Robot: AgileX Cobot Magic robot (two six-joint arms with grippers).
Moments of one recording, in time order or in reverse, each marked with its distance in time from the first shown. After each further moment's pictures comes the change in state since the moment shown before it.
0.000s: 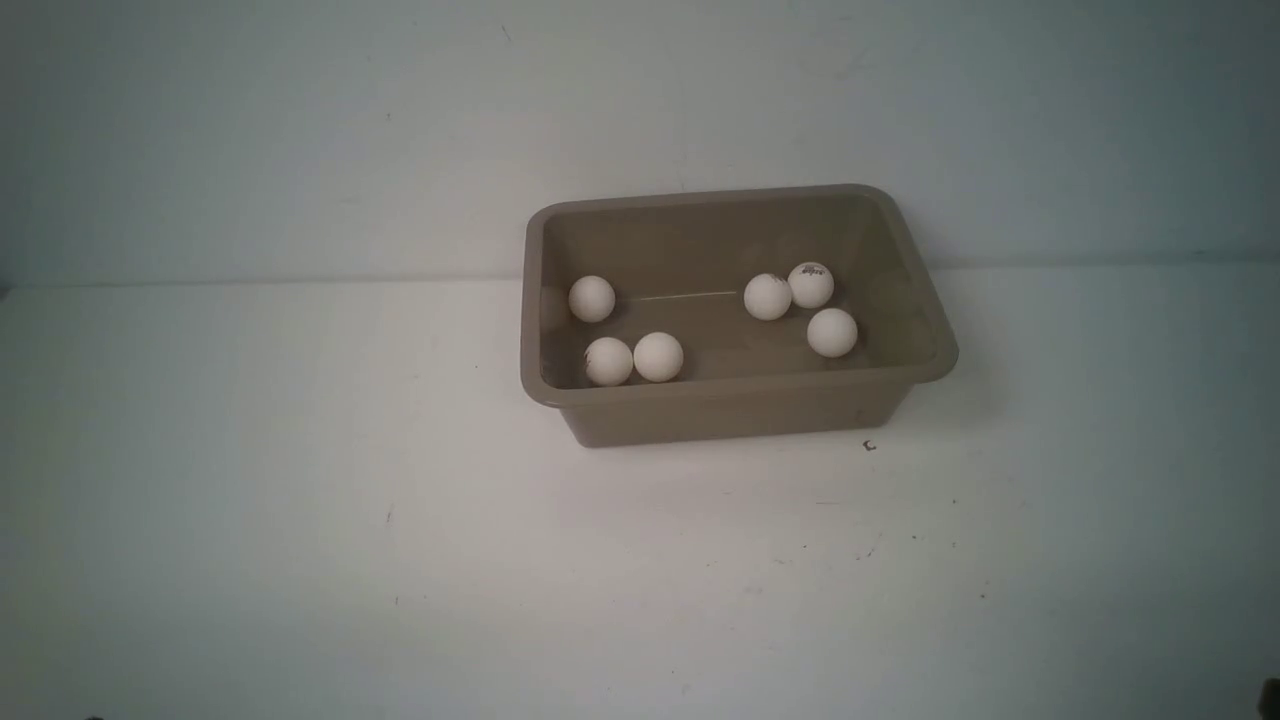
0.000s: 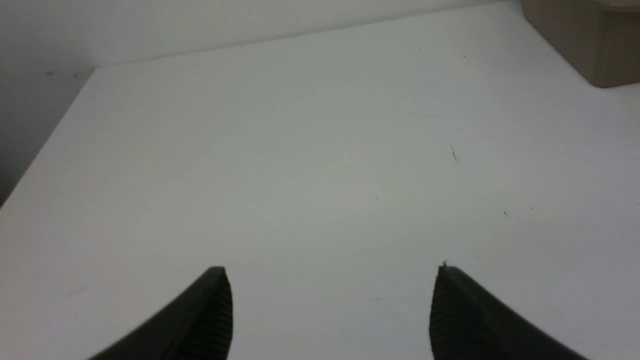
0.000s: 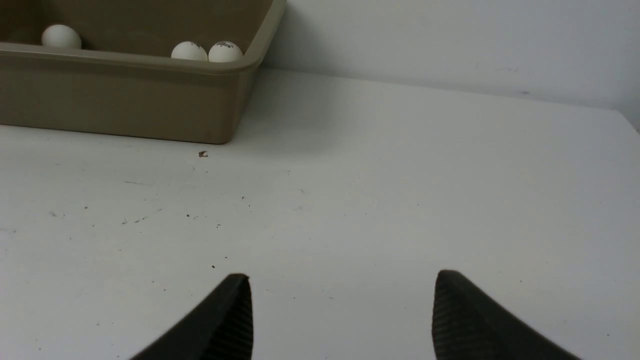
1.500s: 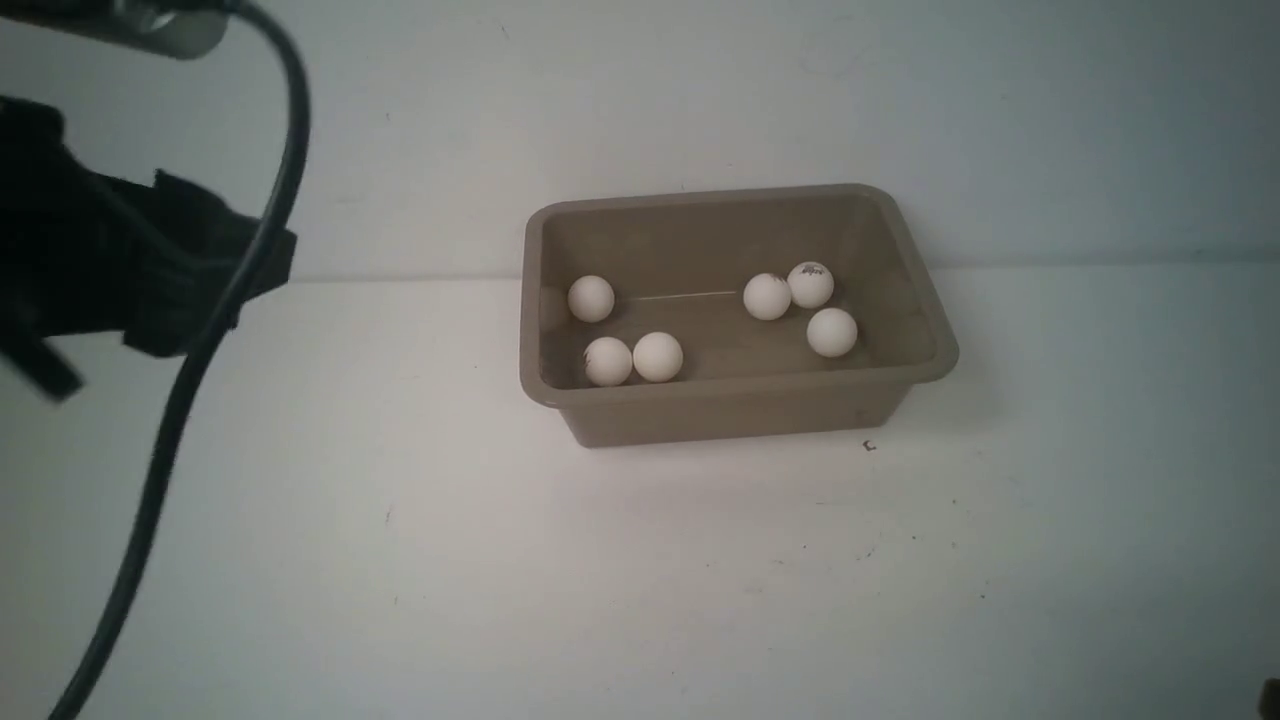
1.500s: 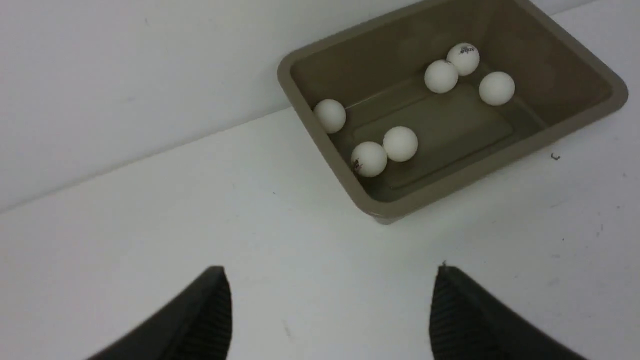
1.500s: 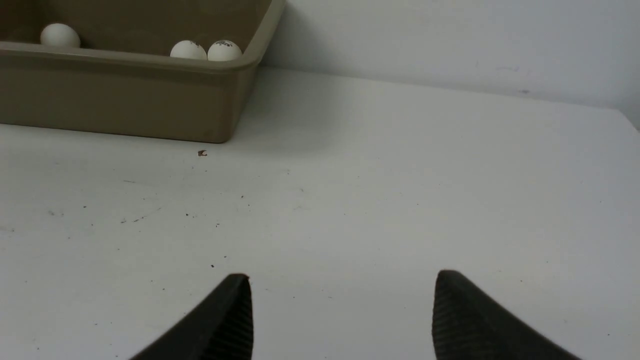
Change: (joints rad) right arm -0.001 0.000 0.000 0.000 0.001 0.000; left arm -0.277 0.958 -1.023 -0.122 0.276 0.099
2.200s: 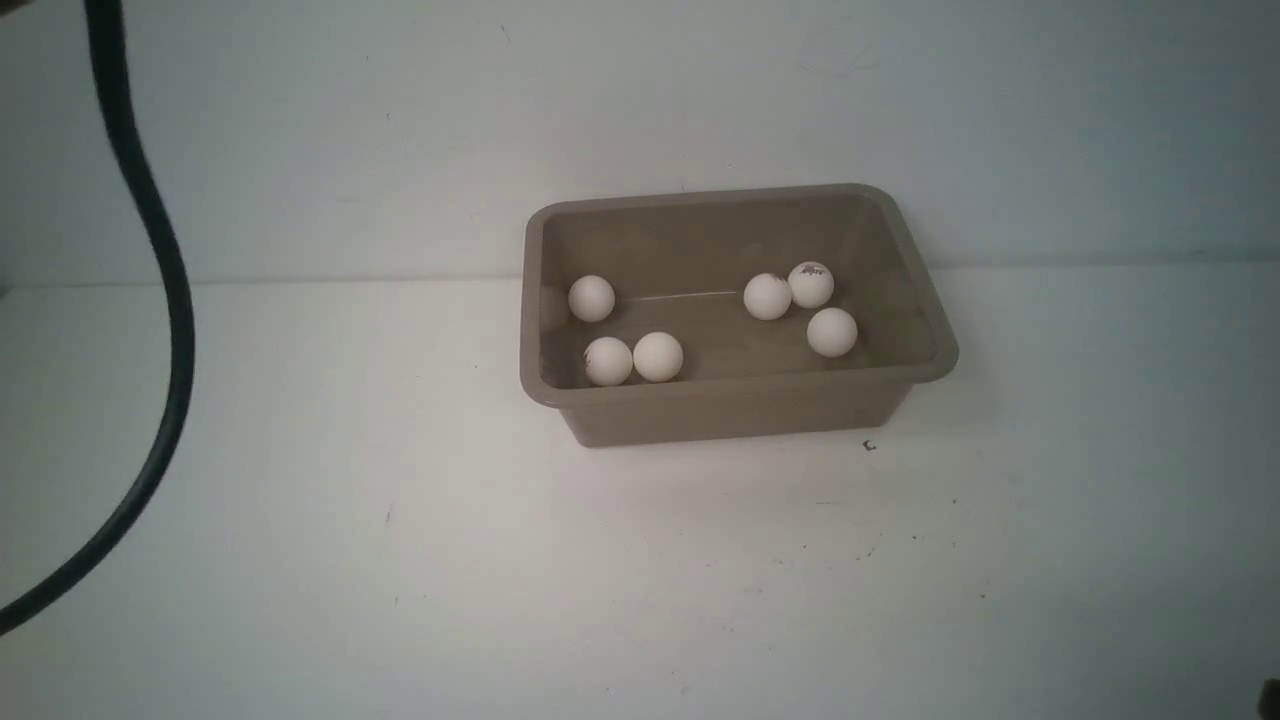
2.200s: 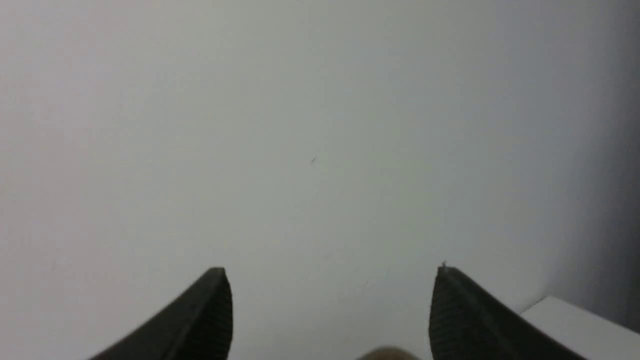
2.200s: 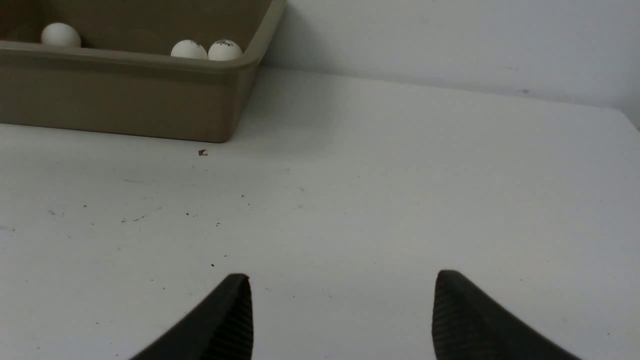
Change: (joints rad) right arm 0.000 0.000 0.000 0.000 0.001 0.000; left arm 0.107 0.148 -0.056 -1.283 -0.324 1.147
